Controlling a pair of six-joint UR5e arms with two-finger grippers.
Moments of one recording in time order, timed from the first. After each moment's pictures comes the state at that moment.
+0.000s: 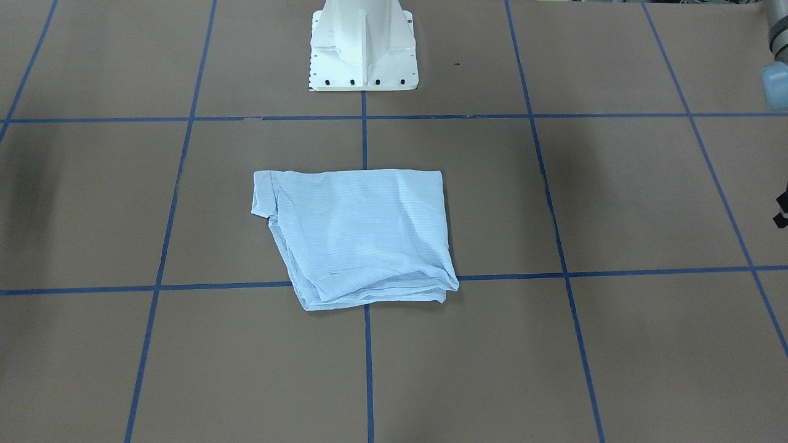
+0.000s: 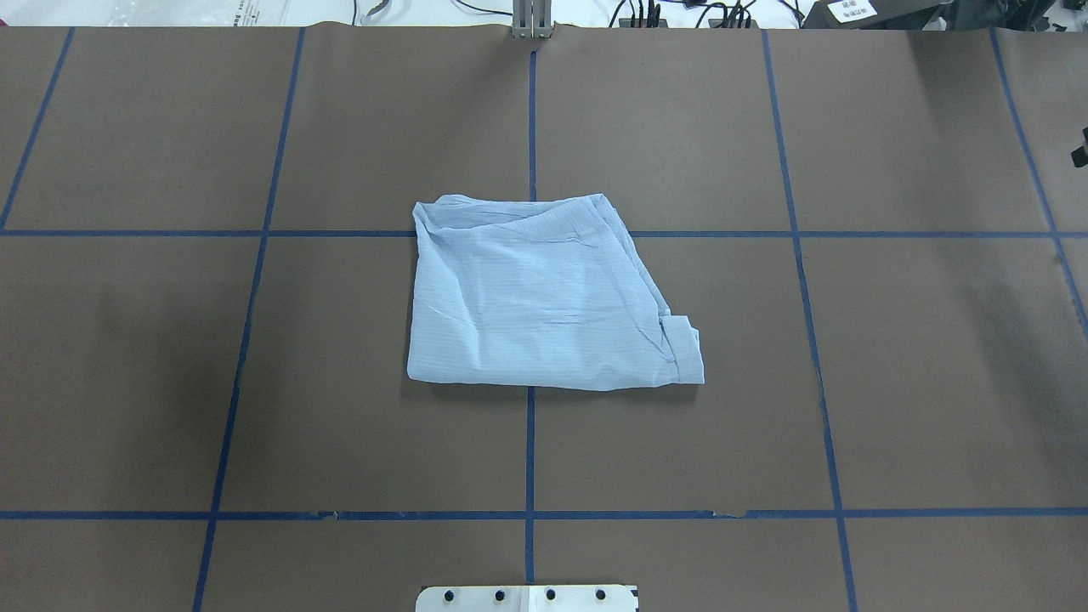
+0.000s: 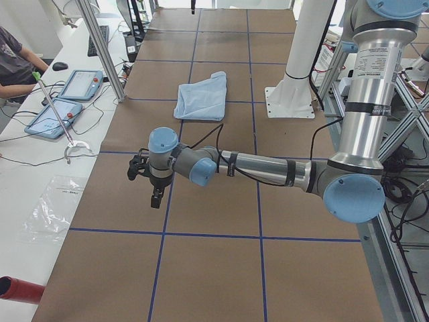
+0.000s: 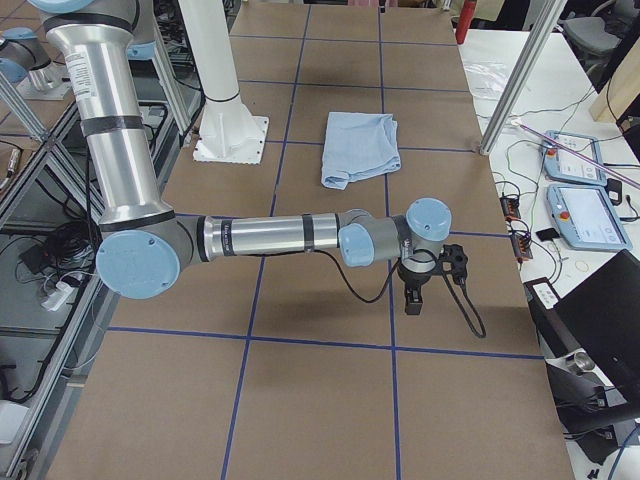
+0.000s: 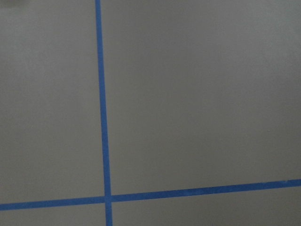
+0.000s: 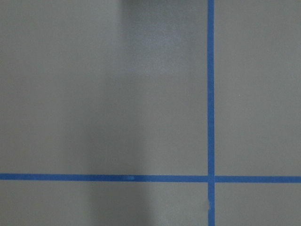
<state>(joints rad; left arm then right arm) -1.41 -1.68 -1.57 -1.83 -2.23 -0.27 1.48 -1.39 1.48 -1.45 2.36 0.25</state>
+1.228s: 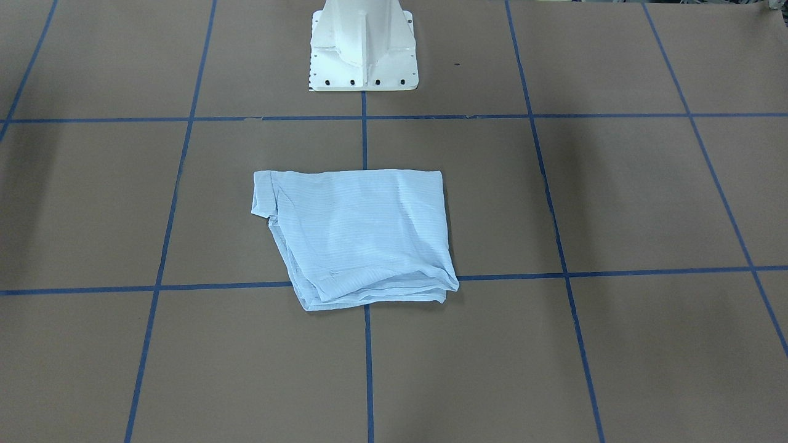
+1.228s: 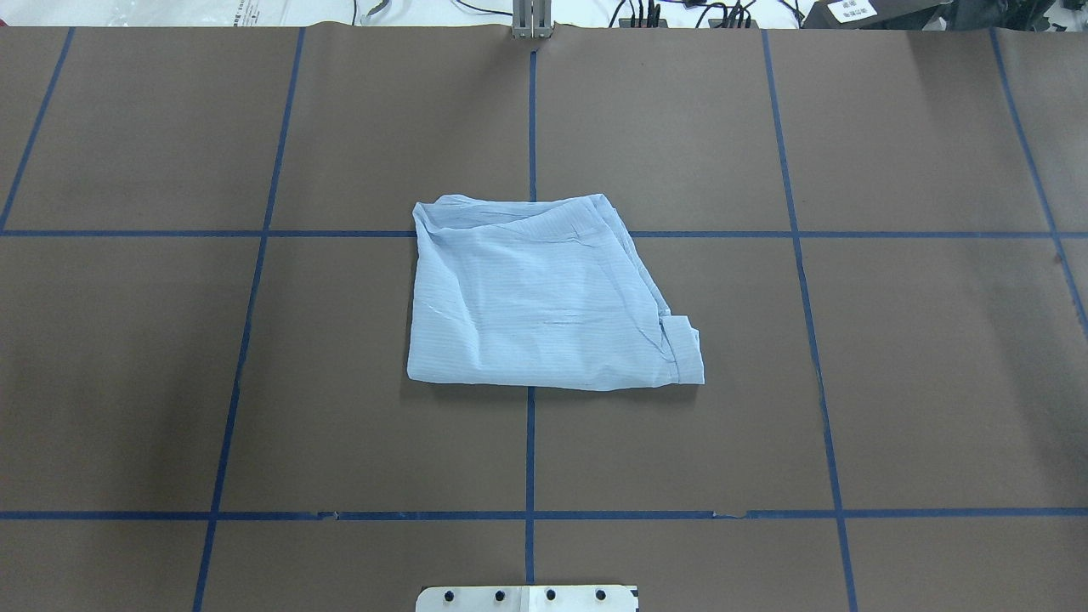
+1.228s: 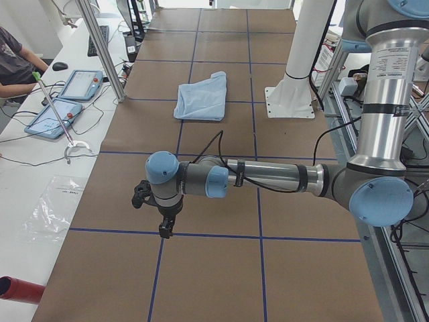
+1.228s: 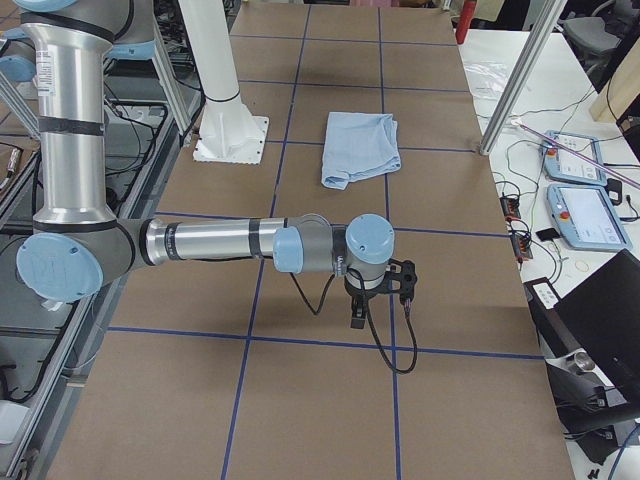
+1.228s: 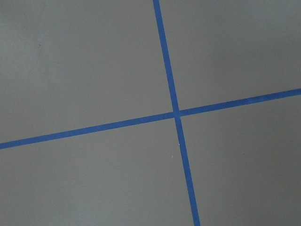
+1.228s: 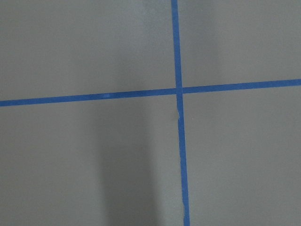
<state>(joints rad) -1.56 -1.62 -1.58 -1.60 -2.31 0.11 1.57 -1.62 1.70 -1.60 2.42 0.10</state>
